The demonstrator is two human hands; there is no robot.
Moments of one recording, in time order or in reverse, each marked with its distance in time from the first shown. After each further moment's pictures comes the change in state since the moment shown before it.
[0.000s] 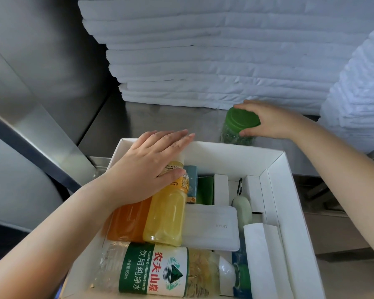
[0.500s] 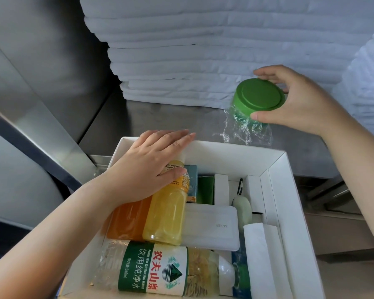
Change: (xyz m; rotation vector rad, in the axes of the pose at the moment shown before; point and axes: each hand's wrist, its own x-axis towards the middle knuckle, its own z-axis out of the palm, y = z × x) left_hand 0.000 0.002 0.000 -0.008 0.013 -0.010; right_hand -0.043 -0.034 -0.041 0.304 0.344 -0.084
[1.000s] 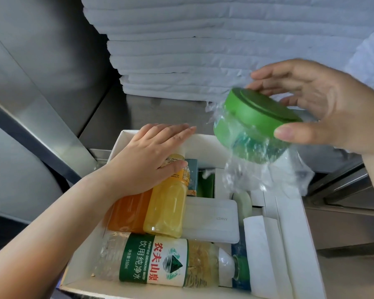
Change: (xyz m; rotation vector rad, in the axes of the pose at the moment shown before) left_hand -0.001 -0.002 0.001 0.002 0.012 0.012; right_hand -0.054 -0.054 -0.021 0.367 -0.288 -0.198
